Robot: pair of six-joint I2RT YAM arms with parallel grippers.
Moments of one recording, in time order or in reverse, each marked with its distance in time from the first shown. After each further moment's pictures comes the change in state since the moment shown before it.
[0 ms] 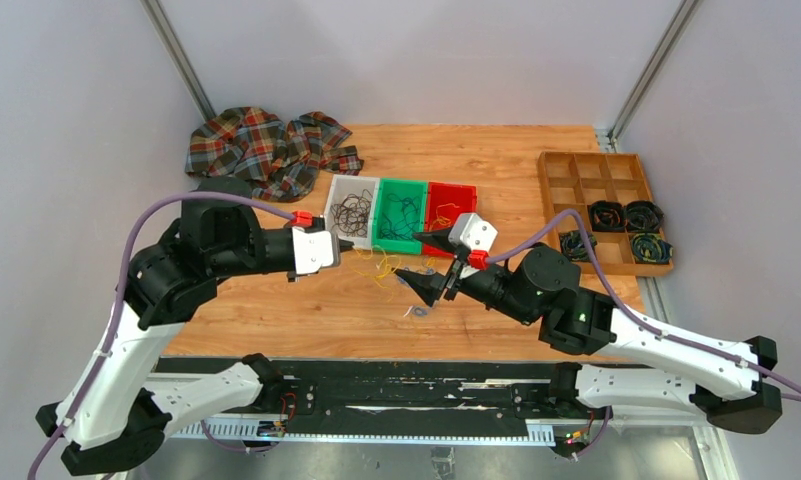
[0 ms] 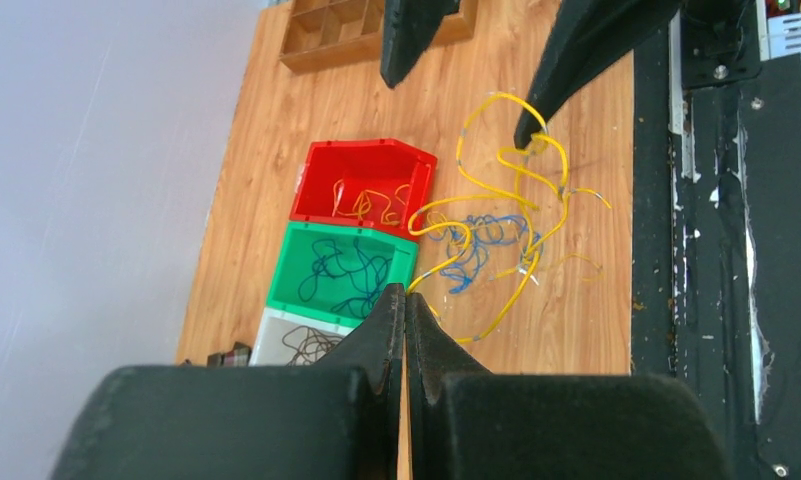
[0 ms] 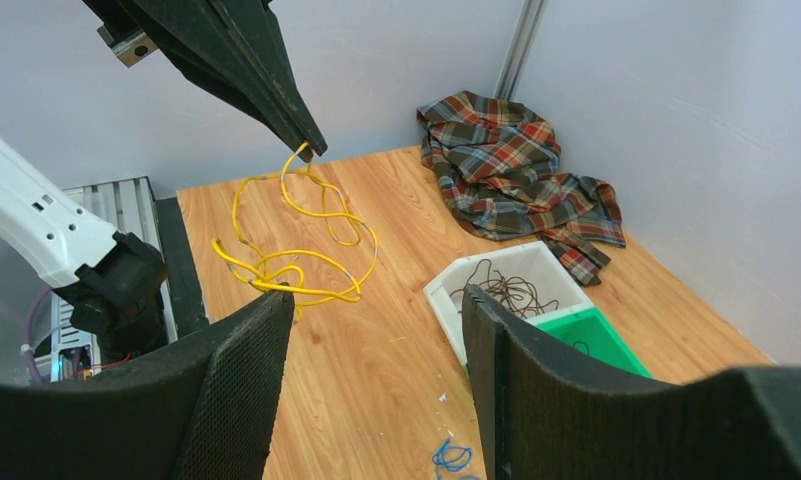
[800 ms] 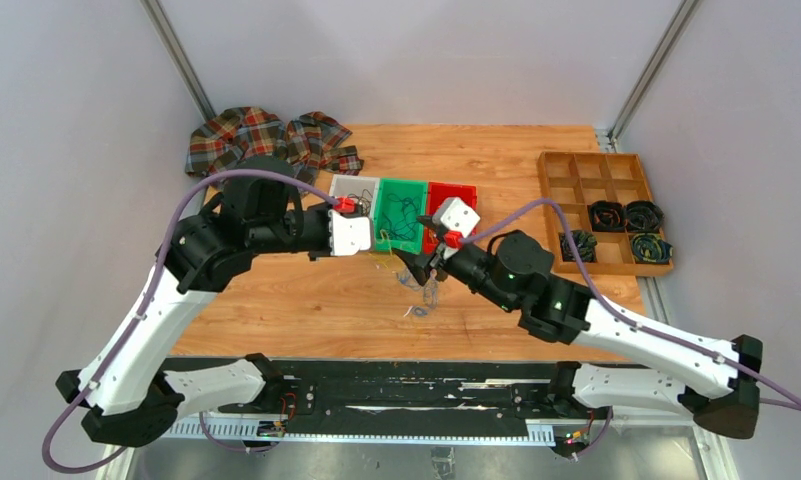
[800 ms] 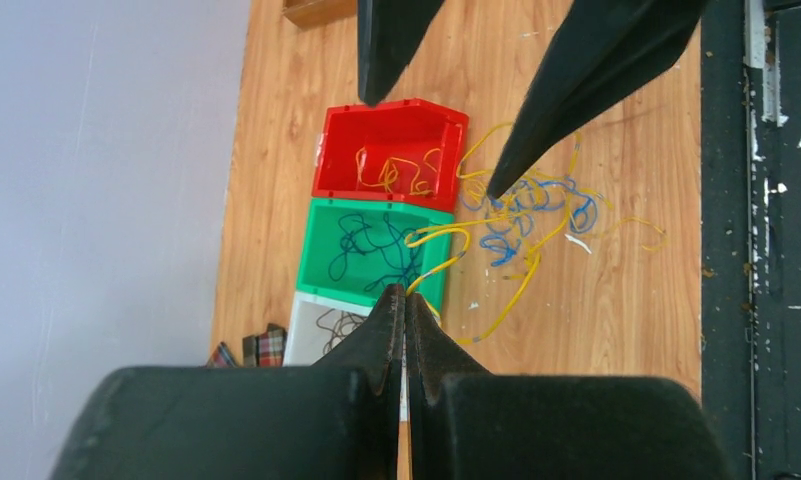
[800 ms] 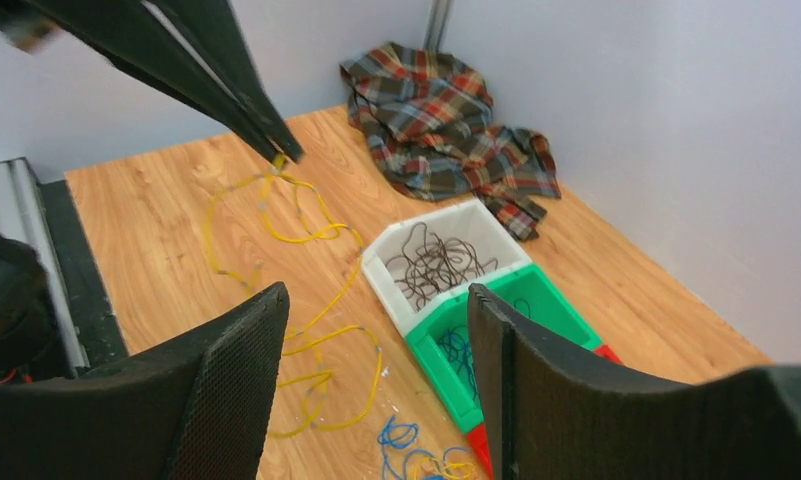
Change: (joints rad) left arm -0.011 0.127 0.019 0.000 -0.080 0.129; right arm -0.077 0.060 -0.010 0.026 0.076 -0.052
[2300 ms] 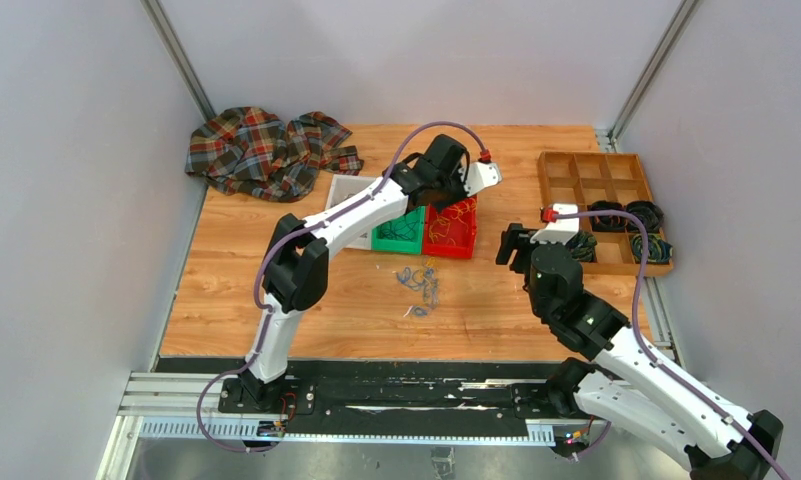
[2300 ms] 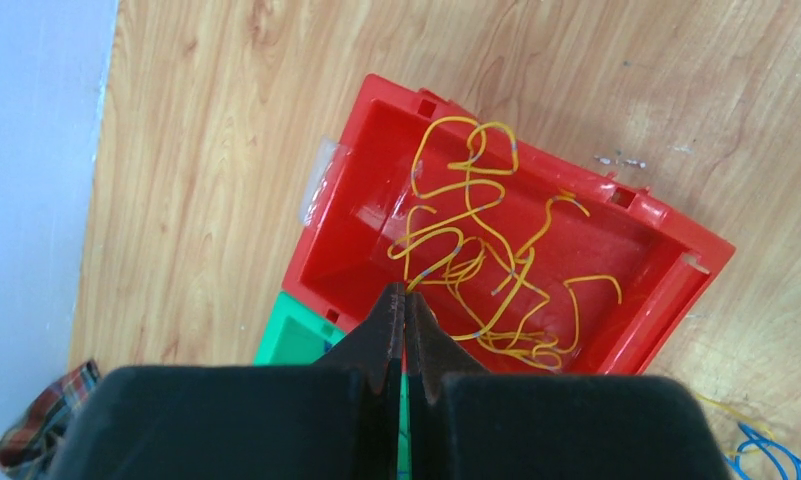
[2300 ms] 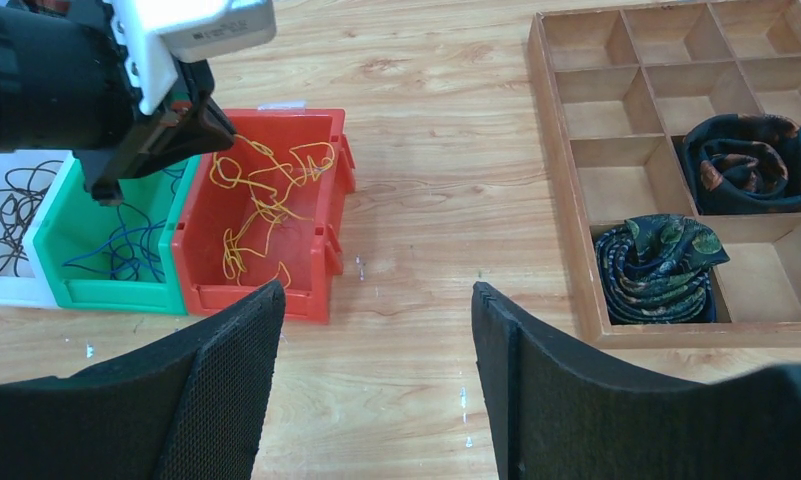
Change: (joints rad) left arm -0.054 1.062 0.373 0.467 -0.396 -0.249; right arm -0.434 -0.270 -0.347 -0.241 0.508 0.487
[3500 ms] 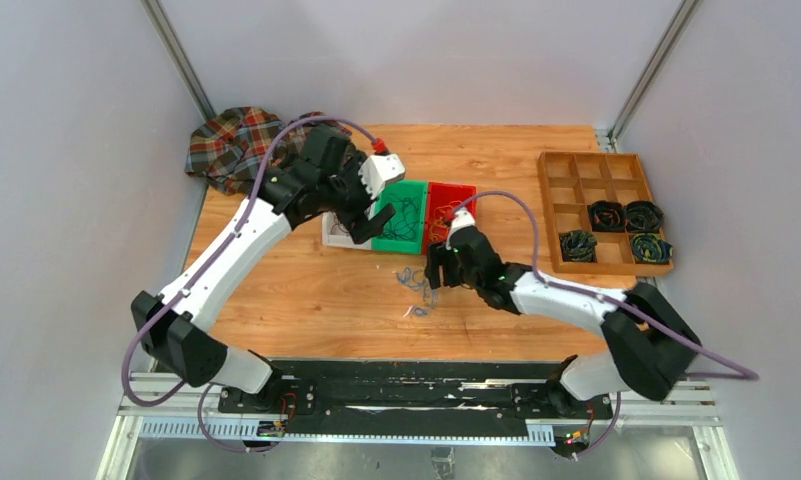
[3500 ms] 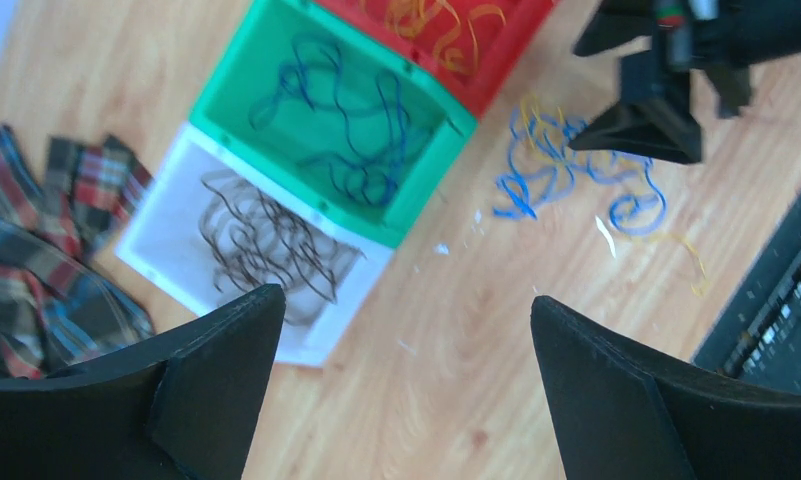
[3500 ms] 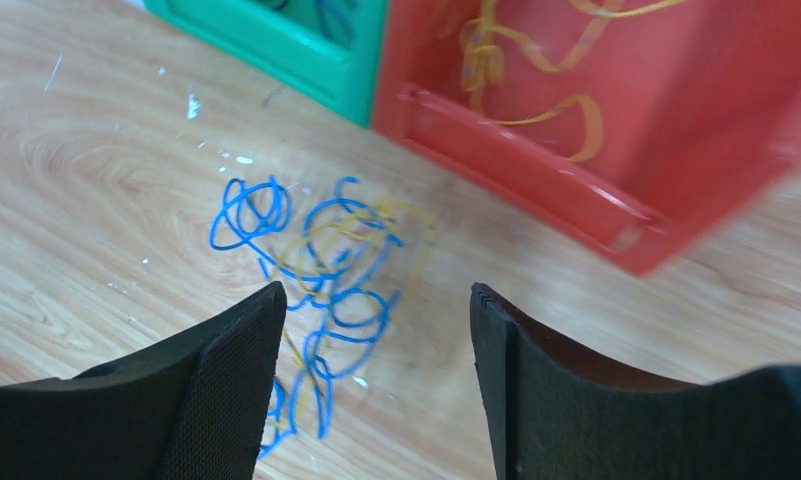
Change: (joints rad) left arm 0.229 -0.653 -0.381 -0.309 0.270 -0.082; right arm 0.019 0.642 0.034 0.233 -0.553 0.072
